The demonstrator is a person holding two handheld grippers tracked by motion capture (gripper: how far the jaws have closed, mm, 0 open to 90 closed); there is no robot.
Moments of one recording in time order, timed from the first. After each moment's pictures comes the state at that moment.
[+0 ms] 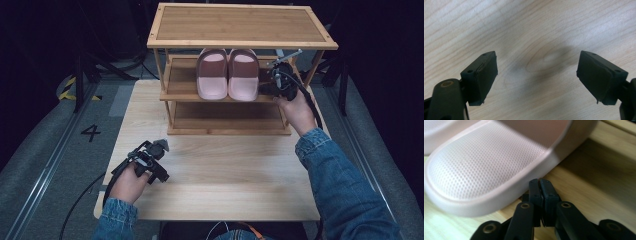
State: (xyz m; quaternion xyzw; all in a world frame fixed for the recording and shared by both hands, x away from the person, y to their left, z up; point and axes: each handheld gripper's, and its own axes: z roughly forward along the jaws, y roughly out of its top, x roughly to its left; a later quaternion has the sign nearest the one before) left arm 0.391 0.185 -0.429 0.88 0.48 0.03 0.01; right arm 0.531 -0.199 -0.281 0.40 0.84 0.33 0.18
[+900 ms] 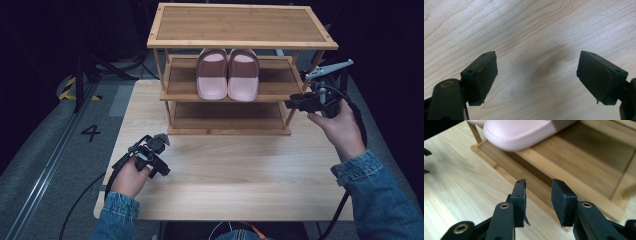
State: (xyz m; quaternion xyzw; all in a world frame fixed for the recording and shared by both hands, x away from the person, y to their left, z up) left arm 0.401 0.185 -0.419 0.88 0.48 0.05 0.03; right arm 0.450 -0.273 -0.251 0.37 0.84 0.35 0.17
